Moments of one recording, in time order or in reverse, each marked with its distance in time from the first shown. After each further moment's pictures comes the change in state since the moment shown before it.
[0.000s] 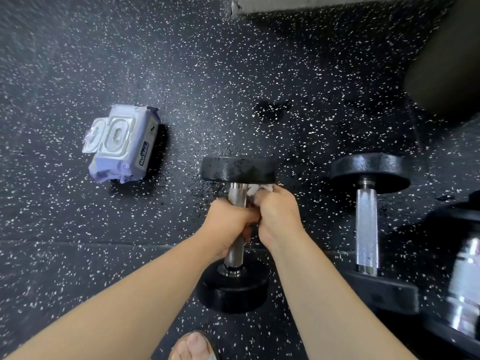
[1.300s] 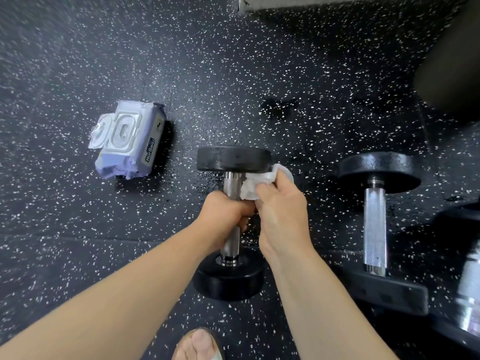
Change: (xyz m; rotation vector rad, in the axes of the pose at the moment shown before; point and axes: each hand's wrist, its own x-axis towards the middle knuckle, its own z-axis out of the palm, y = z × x) left_hand 0.001 0.010 -0.015 0.015 0.044 -0.017; right_hand -0.008 0.011 0.010 0.031 -0.036 -0.282
